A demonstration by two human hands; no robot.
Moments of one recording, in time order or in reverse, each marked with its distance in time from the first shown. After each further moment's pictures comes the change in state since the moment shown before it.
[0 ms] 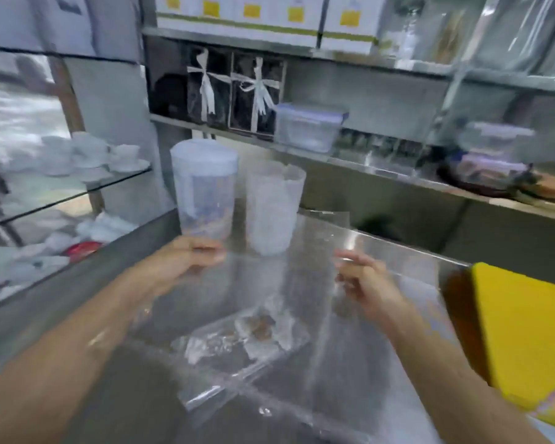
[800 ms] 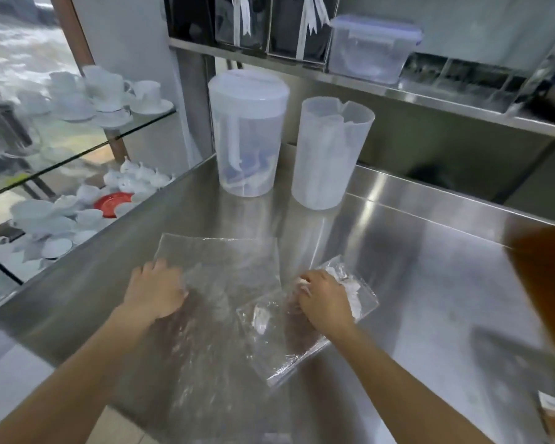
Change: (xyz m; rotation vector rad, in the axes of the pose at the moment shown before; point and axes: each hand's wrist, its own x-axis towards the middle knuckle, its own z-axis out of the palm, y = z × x) left_hand 0.007 -0.156 -0.108 1.324 0.097 -0.251; right_hand 0.014 0.156 0.150 -1.145 -0.077 -0.223
